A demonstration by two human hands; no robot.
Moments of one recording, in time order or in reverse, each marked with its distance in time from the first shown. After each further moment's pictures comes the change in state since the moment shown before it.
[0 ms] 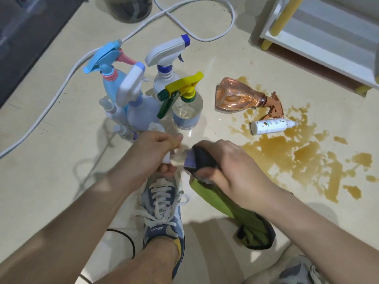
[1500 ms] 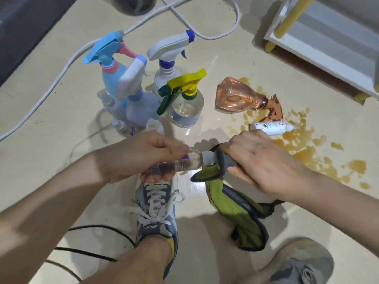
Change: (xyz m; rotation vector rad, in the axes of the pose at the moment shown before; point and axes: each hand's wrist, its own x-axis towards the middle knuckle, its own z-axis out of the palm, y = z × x) left_hand -0.009 0.014 -0.023 0.281 -0.494 0.027; right_hand -0.003 0.032 -0.051 -0.451 -0.072 -0.326
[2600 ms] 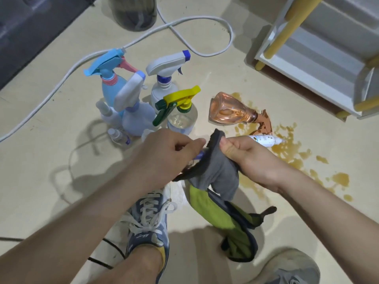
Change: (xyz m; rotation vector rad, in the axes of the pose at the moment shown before) left_hand 0.016 0.021 0.040 0.306 0.580 0.236; right_hand 0.026 -0.002 -0.009 1.283 -0.072 0.697
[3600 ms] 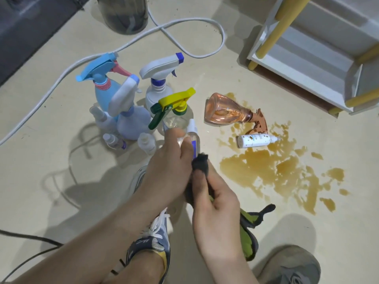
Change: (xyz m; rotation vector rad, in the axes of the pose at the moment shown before) left_hand 0.000 0.002 0.033 -0.088 0.175 -0.079; right_hand -0.039 0.005 0.125 0.095 0.633 -0.177
